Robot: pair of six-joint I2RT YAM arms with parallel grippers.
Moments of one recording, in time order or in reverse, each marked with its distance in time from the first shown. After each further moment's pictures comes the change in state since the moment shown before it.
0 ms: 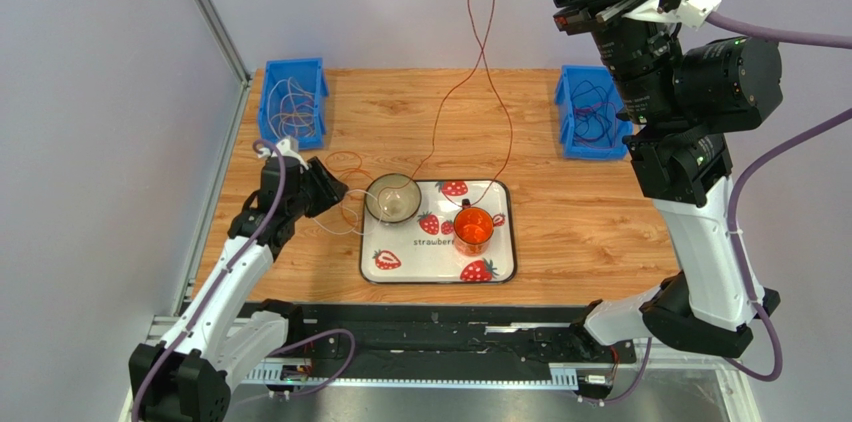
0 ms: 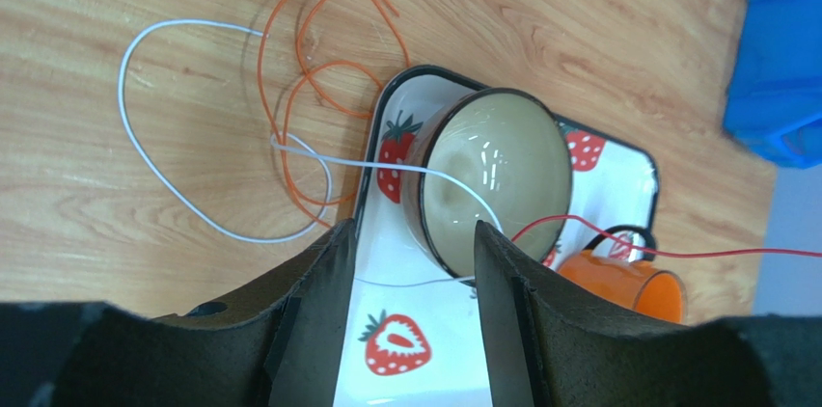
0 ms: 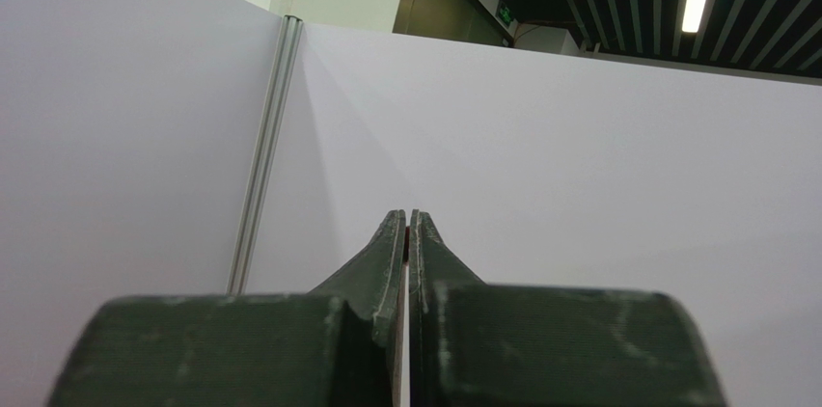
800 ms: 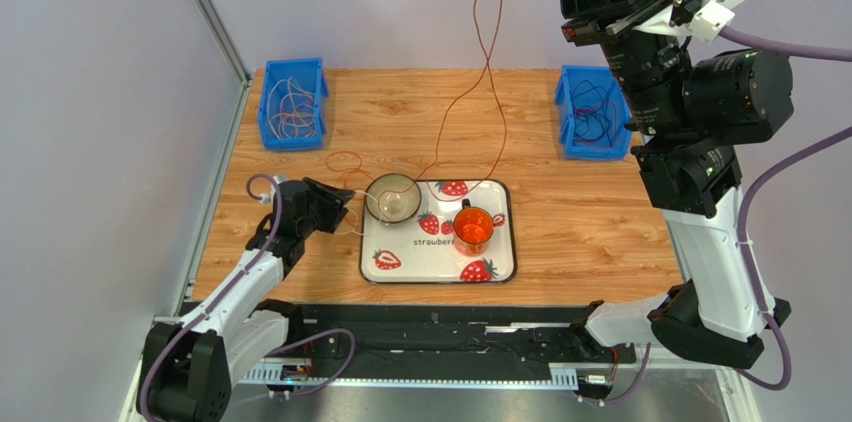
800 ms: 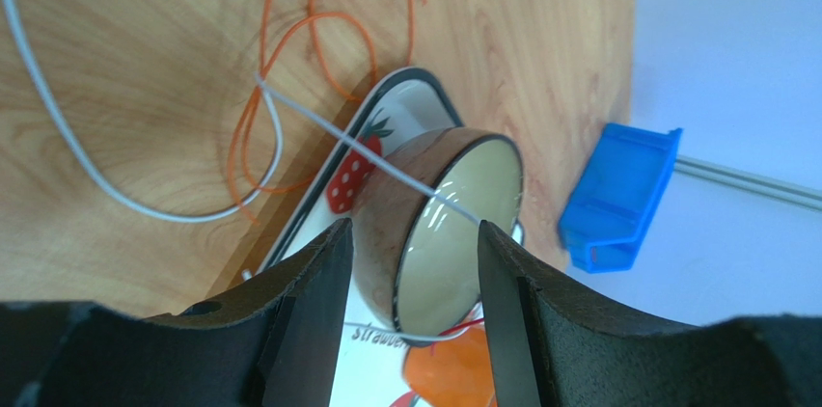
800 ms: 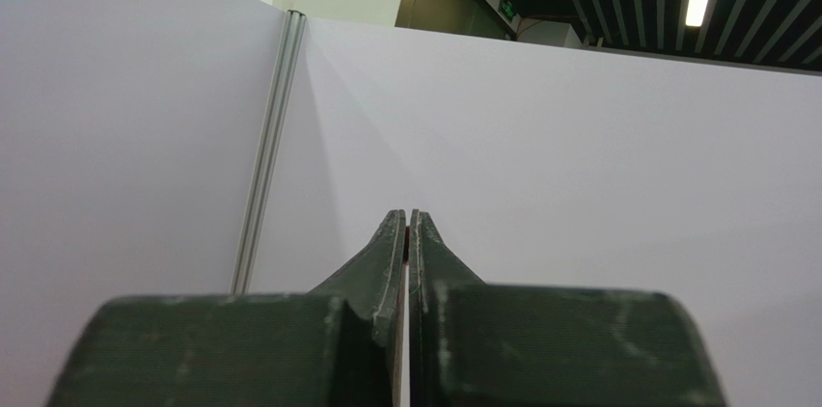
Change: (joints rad) left arm 0.000 0.021 -0.277 0.304 -0.018 -0.617; right arm 0.000 -0.059 -0.071 0.004 0.000 0.010
